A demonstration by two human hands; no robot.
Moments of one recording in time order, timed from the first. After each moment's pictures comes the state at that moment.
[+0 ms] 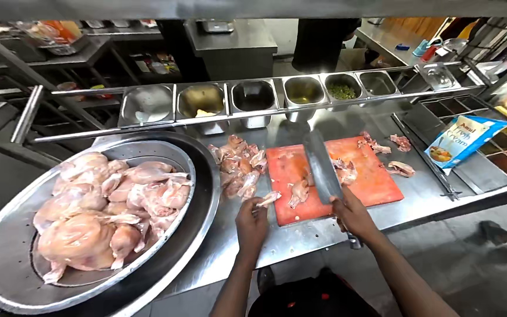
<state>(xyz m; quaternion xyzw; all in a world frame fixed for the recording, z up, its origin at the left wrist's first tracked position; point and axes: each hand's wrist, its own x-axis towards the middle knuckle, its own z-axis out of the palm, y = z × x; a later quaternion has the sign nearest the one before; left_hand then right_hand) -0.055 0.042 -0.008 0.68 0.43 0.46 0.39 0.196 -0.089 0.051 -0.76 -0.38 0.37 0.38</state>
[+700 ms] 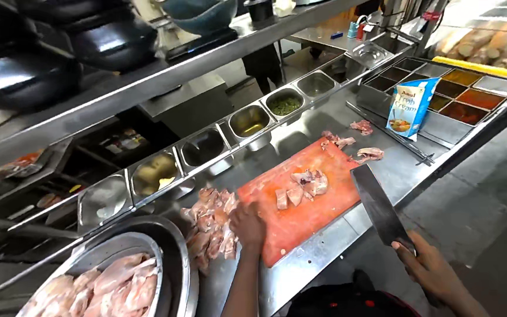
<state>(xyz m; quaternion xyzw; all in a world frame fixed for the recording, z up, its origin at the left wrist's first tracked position) 0.058 0.116 -0.010 0.86 0.50 0.09 0.04 0.250 -0.287 -0.016 -0.83 -0.27 0.22 0.44</state>
